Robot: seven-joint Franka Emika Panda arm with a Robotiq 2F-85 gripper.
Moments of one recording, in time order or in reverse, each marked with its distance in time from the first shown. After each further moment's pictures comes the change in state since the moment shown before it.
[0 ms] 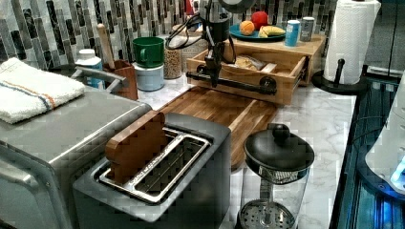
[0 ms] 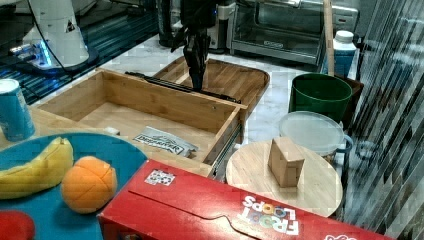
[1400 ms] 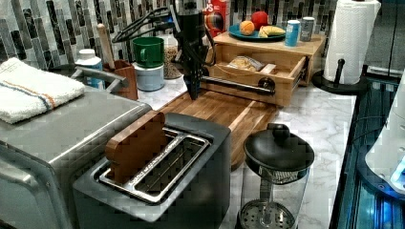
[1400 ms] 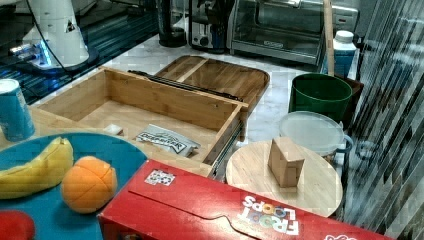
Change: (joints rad) arm 0.209 -0.071 0.118 0.057 0.168 -0.255 0.397
